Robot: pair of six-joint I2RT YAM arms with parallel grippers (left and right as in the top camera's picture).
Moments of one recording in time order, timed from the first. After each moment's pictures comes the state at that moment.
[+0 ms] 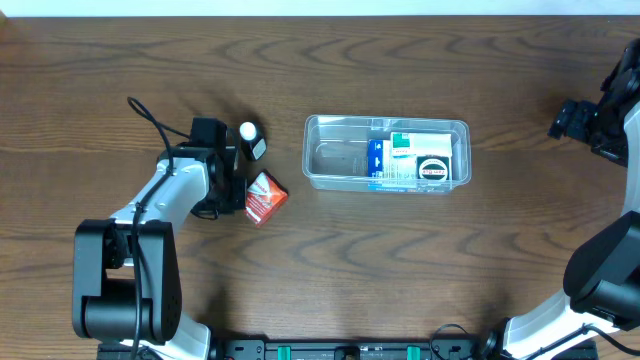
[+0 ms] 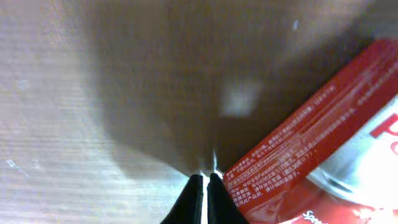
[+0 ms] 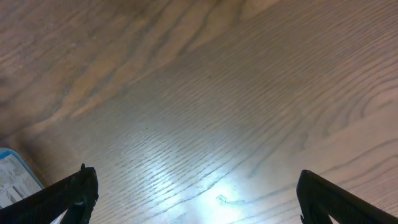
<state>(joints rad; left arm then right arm) -0.06 1.73 0.95 -0.73 0.04 -0.10 -0.38 1.85 1.66 -1.15 0.13 0.14</state>
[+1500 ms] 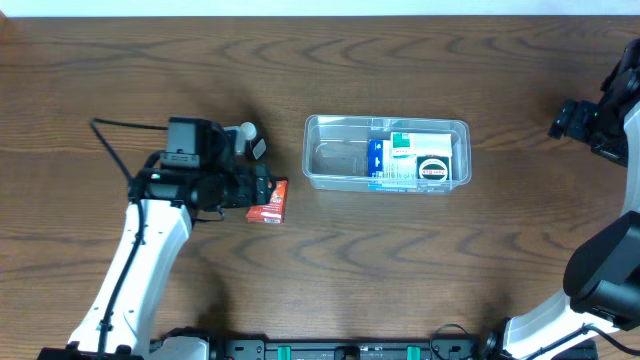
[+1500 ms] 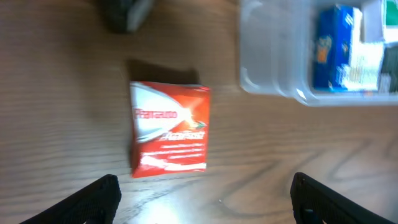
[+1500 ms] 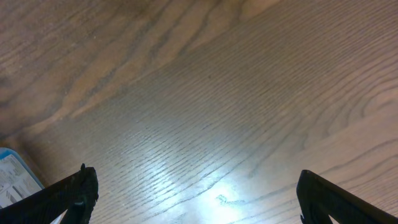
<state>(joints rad) -0.11 1.33 0.95 -0.79 0.35 -0.16 -0.38 1.85 1.66 -1.15 0.13 0.14</state>
